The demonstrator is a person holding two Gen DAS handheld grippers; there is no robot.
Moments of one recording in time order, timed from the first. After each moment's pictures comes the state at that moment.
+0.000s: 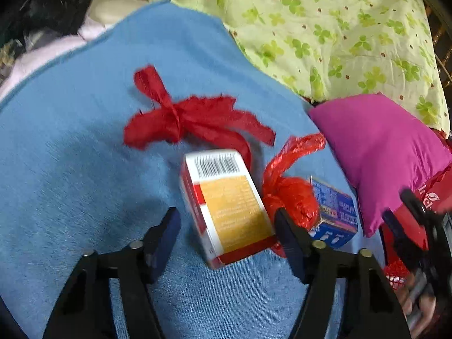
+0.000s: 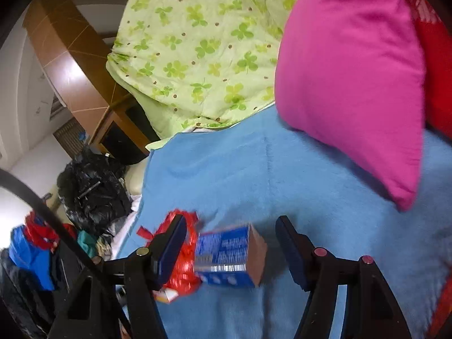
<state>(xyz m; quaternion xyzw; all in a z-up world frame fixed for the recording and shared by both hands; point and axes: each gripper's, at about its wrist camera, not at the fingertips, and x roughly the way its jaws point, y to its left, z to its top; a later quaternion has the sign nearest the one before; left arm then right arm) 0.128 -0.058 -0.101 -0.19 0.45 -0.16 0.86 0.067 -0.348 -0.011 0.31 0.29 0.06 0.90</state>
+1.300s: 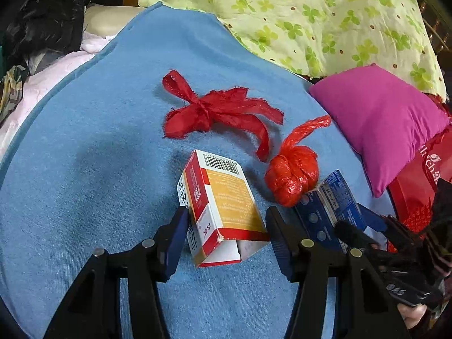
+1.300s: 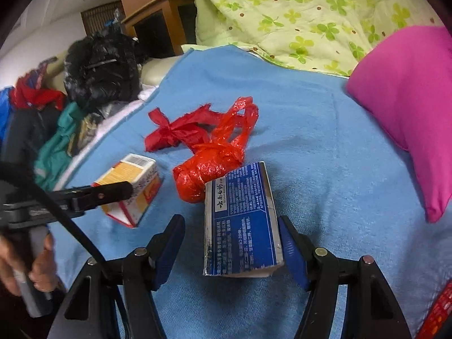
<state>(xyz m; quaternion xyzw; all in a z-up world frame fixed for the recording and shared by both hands) 0.098 -0.026 -0.080 -0.11 0.47 -0.17 0.86 0.057 -0.209 -0.034 0.04 0.41 0.11 0.90</state>
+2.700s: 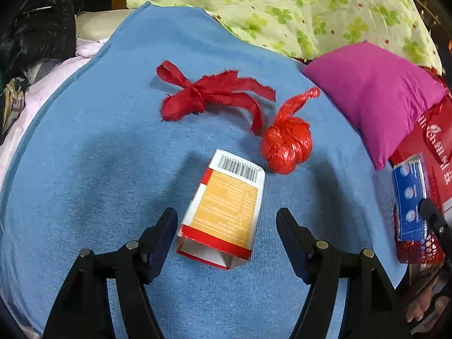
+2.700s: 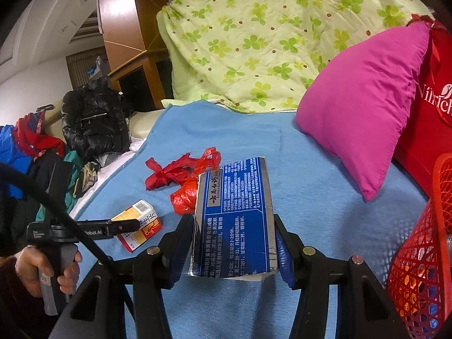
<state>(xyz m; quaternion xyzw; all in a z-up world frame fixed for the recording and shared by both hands) 0.074 -0.033 -0.080 -0.05 0.49 -0.17 0.86 -0.047 -0.252 0.025 0.10 0.31 0.04 0.95</state>
